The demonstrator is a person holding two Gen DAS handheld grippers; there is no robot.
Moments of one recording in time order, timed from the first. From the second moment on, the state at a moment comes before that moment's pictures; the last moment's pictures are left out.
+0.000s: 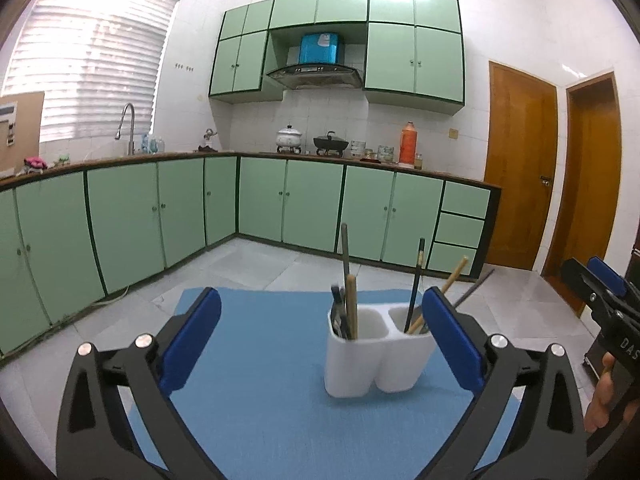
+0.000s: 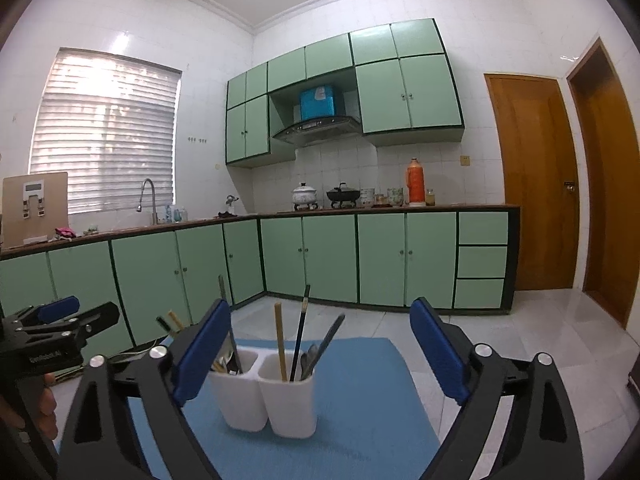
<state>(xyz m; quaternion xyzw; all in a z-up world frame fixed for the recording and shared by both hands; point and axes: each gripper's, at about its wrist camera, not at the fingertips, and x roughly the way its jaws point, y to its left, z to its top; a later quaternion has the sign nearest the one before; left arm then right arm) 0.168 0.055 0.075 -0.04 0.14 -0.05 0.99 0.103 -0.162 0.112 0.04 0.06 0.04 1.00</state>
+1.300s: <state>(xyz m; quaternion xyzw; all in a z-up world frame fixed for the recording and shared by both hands) 0.061 0.031 0.063 -0.01 0.14 -0.03 0.99 0.013 -0.155 0.098 0.03 0.12 0.07 0.99</state>
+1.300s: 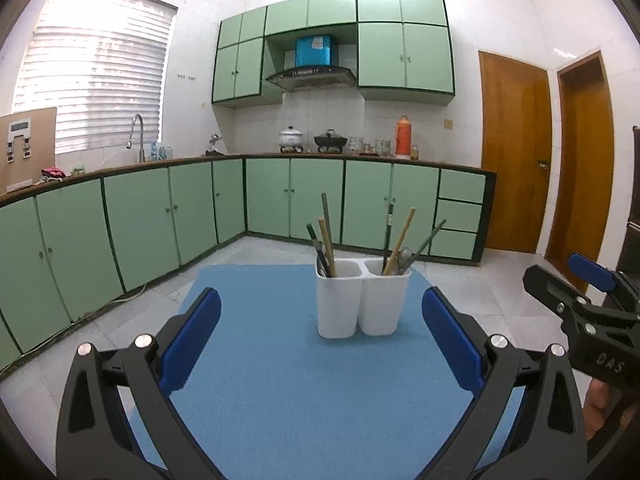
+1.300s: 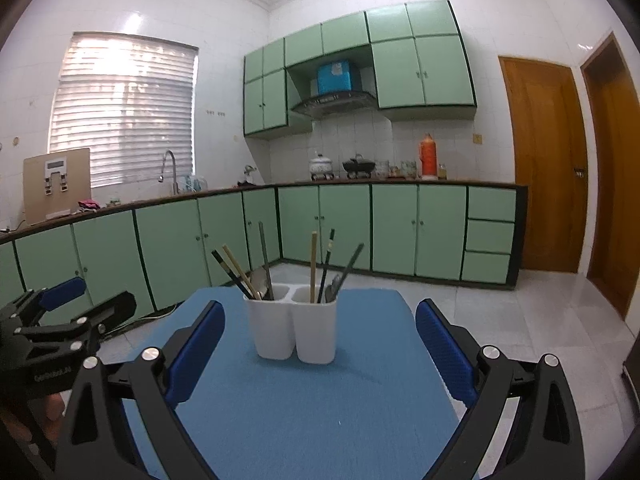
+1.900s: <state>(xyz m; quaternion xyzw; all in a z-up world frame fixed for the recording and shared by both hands) 0.053 0.032 0.068 -0.01 0.16 -0.03 0.99 0.006 -0.151 0.105 0.01 0.14 0.07 0.99</state>
